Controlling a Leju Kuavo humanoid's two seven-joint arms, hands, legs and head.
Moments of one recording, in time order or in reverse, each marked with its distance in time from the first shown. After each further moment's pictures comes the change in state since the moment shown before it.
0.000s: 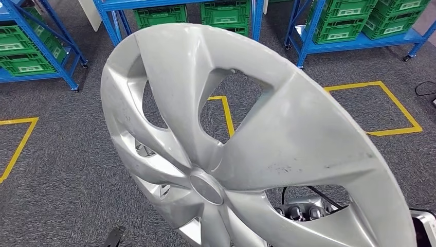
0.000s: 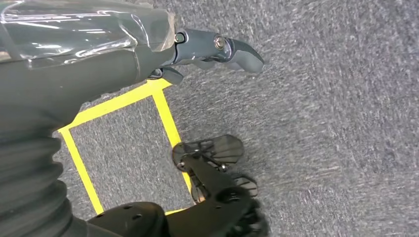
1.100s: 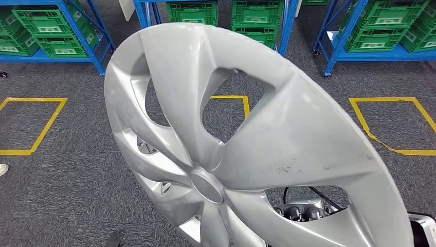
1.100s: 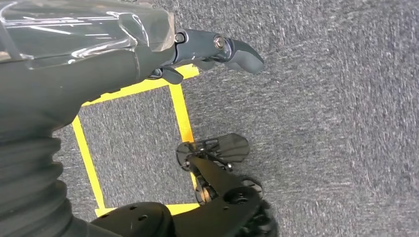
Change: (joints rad) left arm 0.011 -0.002 0.001 0.003 -0.011 0.006 -0.008; right arm 0.007 0.000 -0.004 -0.007 0.055 -0.017 -0.044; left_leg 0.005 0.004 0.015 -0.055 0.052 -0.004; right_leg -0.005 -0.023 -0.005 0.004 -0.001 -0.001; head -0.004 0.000
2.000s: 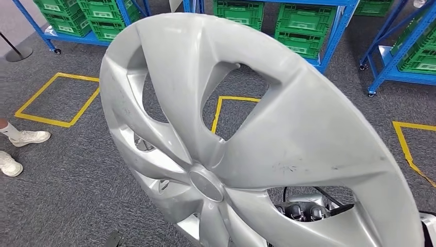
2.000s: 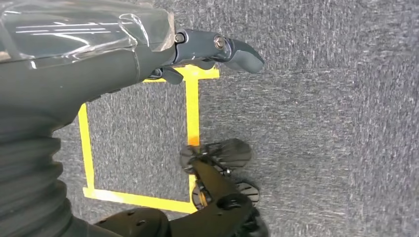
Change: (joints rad) left arm 0.000 0.002 0.001 0.000 0.002 0.000 -0.003; right arm -0.027 0.001 0.004 0.001 0.002 0.000 -0.003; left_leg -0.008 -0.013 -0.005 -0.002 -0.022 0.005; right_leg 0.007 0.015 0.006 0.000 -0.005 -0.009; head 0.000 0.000
